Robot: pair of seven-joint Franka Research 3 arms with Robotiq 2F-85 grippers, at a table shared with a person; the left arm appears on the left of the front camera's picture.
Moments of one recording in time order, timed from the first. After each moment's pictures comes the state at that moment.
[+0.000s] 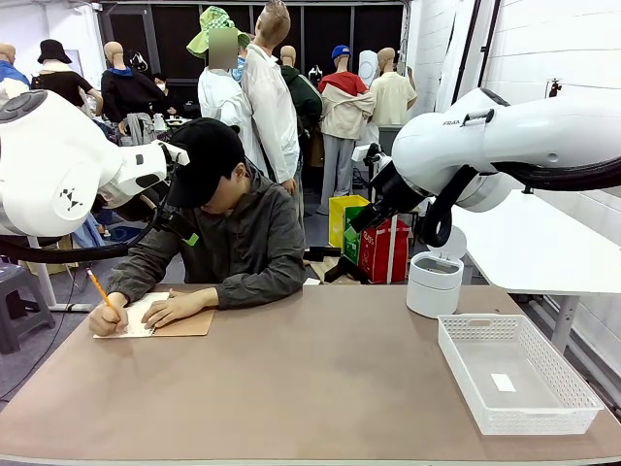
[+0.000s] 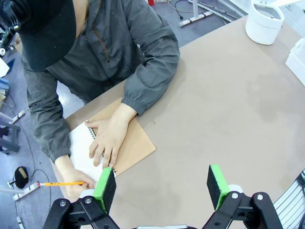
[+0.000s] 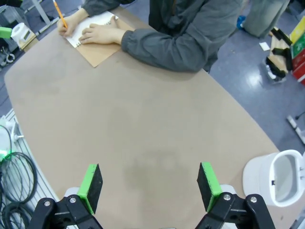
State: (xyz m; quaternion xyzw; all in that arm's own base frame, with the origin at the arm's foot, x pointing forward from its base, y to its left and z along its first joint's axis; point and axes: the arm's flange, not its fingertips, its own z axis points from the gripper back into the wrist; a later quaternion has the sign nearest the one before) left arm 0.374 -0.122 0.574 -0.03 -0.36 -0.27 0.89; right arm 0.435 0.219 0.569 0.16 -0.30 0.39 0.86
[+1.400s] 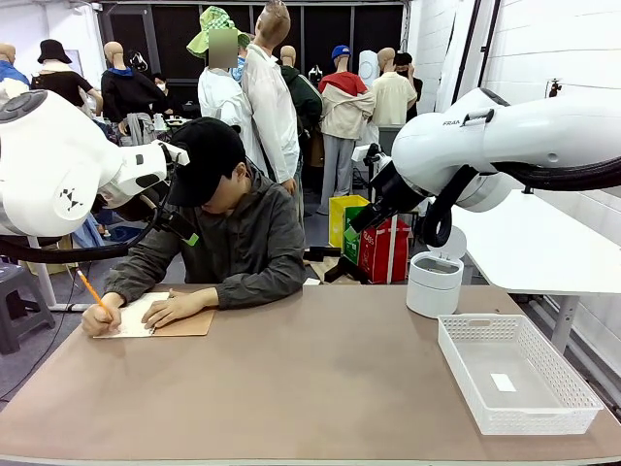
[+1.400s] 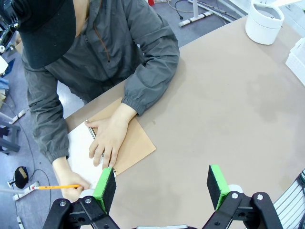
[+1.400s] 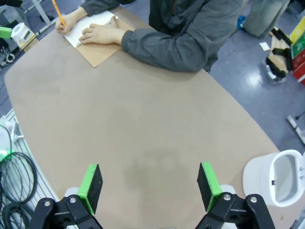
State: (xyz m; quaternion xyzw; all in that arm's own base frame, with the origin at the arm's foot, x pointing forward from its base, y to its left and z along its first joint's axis) left arm 0.374 -0.122 0.574 -0.03 -0.36 -0.27 0.89; right arm 0.435 0.219 0.569 0.16 -0.30 0.39 0.86
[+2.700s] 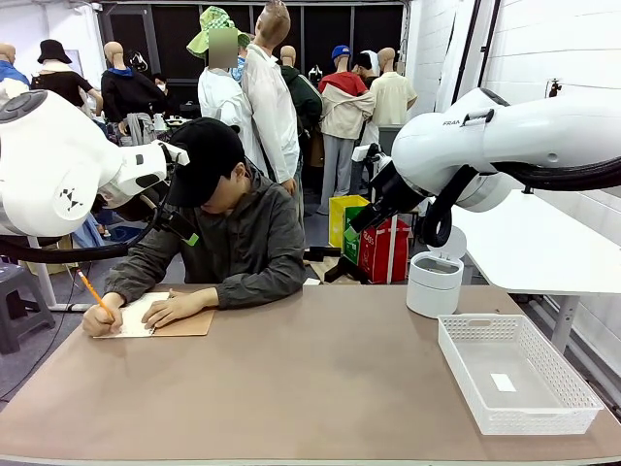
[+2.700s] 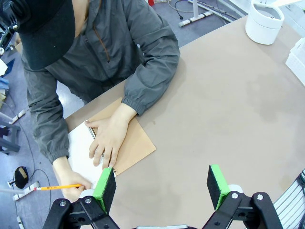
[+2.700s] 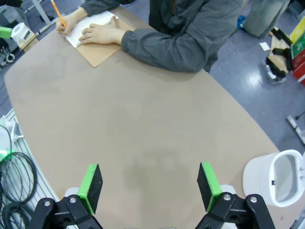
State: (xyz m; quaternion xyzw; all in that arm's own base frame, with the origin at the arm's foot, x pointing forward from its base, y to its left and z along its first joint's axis) left arm 0.374 -0.122 0.574 -0.03 -0.36 -0.27 0.89; right arm 0.435 0.219 0.569 0.16 -0.30 0.39 0.86
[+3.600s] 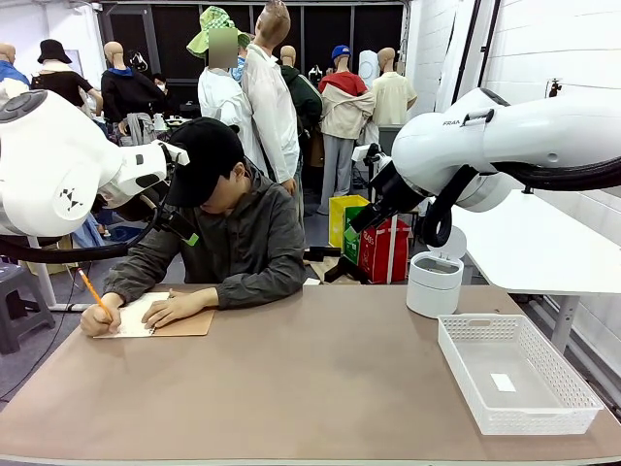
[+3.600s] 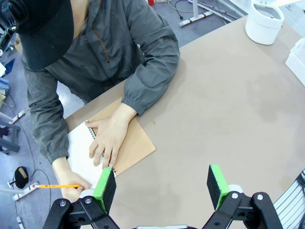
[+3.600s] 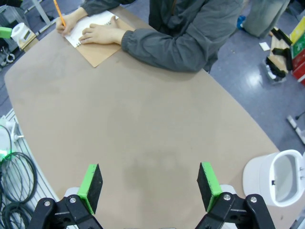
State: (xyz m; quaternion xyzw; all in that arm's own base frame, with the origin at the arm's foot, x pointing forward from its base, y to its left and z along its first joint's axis) left arm 0.374 -0.122 0.574 -0.03 -0.36 -0.27 0.89; right arm 0.435 0.219 0.569 0.16 -0.30 0.39 0.86
